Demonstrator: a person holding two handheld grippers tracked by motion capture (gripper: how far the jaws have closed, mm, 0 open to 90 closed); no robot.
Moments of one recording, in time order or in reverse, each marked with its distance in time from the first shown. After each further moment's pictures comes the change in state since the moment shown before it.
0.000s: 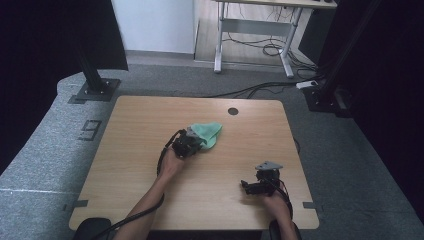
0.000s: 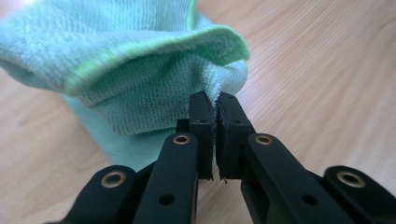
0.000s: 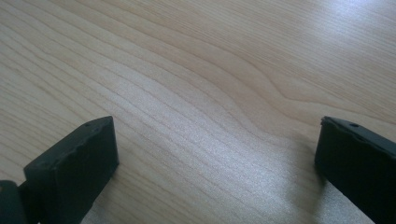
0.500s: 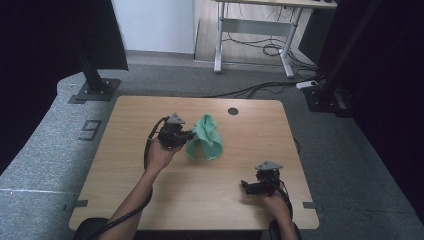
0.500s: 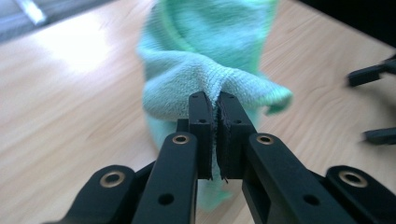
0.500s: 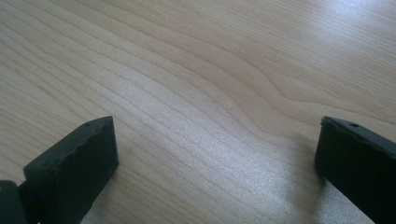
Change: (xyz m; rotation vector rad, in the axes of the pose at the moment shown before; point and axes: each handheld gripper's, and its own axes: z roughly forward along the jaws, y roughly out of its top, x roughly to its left) left arm 0.014 0.017 -0.079 -0.119 -0.015 -0.093; right arm 0.000 0.000 0.000 0.000 -0.001 -0.002
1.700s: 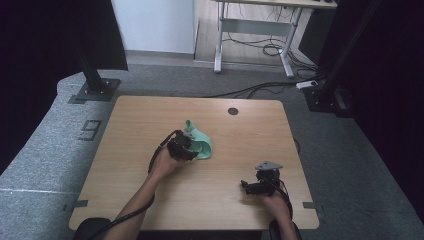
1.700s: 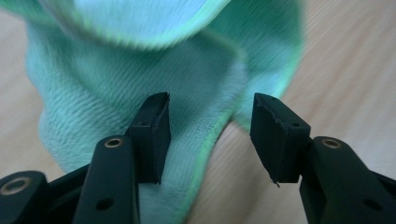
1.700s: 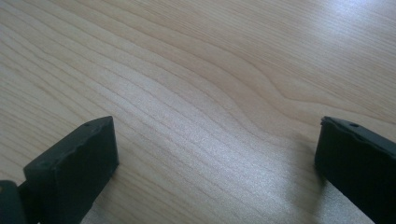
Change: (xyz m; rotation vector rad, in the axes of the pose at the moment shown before) left arm 0.000 -0.037 0.071 0.266 0.029 0.125; right arm 0.000 0.000 0.000 0.000 0.000 0.000
